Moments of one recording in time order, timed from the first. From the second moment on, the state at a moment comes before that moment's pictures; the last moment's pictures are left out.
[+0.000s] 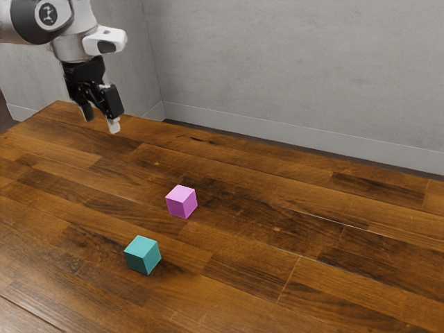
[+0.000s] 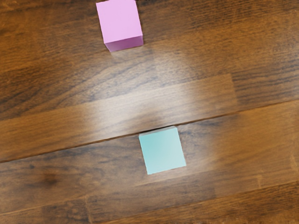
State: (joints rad) arm 0.29 -0.18 -0.24 -1.76 -0.04 1.59 0.28
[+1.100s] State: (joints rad) arm 0.12 0.00 -0.09 -2.29 -0.02 2.17 0.27
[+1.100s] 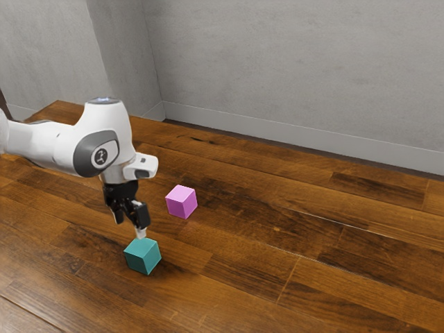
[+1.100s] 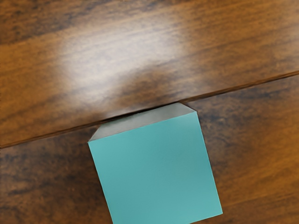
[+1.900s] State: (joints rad) arm 0.13 0.09 -0.09 -2.35 -0.08 2.34 0.10
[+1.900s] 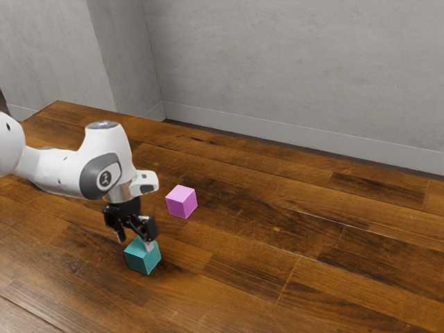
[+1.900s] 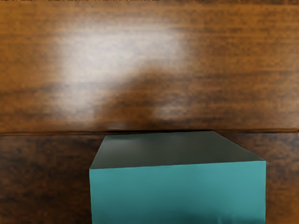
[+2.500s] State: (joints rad) arm 0.13 0.16 -0.09 -2.35 -0.08 2.41 0.05
